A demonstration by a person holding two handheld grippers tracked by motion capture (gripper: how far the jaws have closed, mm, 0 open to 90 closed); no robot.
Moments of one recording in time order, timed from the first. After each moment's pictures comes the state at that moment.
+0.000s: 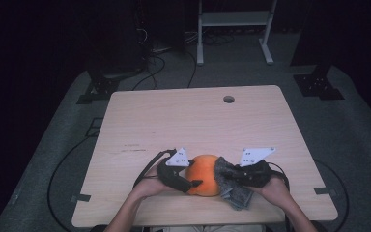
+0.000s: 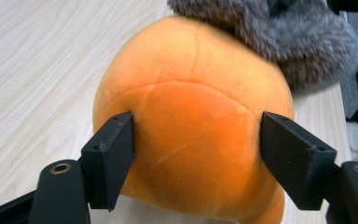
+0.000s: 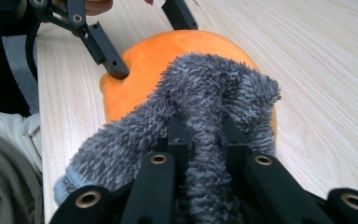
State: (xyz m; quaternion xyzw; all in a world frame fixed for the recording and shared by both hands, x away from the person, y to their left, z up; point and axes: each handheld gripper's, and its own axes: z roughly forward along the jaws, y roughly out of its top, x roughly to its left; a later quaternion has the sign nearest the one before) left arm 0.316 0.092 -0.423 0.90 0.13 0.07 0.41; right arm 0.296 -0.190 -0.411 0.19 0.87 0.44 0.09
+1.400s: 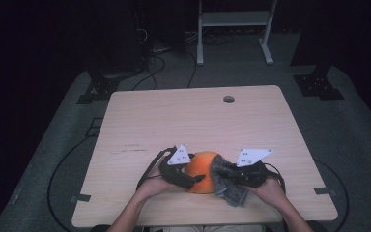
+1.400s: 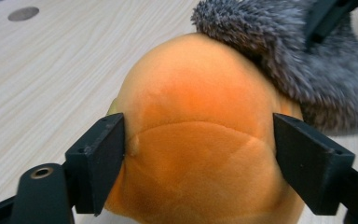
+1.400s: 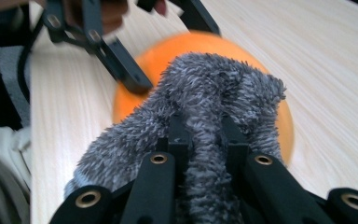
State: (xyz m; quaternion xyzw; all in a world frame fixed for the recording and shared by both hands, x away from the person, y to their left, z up) left arm 0.320 0.086 -0.428 0.87 0.16 0.11 0.45; right arm 0.297 -0.183 -0.417 0.19 0.86 0.45 0.11
